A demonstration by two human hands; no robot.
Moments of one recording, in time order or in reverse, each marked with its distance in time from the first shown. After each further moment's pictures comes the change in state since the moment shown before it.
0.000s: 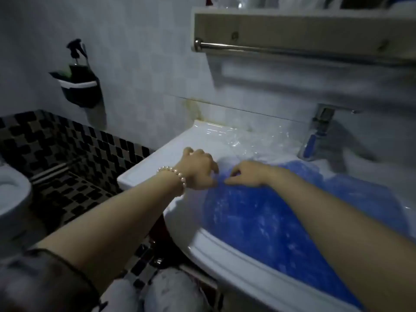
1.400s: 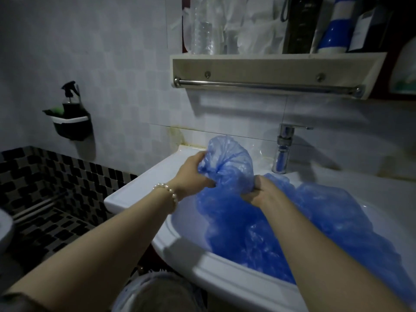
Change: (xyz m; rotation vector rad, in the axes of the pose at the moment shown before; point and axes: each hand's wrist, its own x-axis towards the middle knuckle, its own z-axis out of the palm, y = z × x) left_hand -0.017 0.043 -0.022 -1.050 0.233 -0.048; right_hand -0.056 0.020 0.003 2.201 0.214 0.480
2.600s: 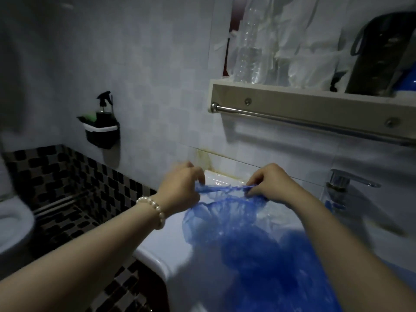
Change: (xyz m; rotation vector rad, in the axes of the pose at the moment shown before) left_hand 0.044 -0.007 -0.107 0.778 0.184 0.070; right_hand 0.005 -0.060 0.120 -1.657 -0.137 -0.708
